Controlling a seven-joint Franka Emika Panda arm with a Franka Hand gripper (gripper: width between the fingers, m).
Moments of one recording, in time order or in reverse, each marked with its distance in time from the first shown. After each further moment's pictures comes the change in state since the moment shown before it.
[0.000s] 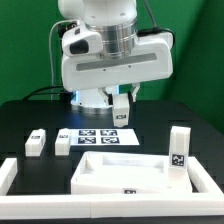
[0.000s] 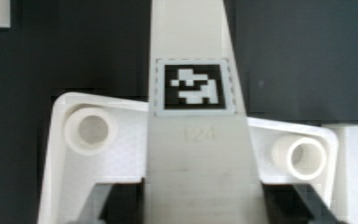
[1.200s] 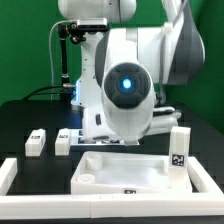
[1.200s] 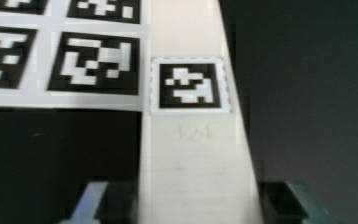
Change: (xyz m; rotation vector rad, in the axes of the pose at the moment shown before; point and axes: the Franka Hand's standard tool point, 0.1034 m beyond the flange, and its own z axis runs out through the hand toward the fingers) arm -0.050 -0.017 0.106 0.055 -0.652 0.003
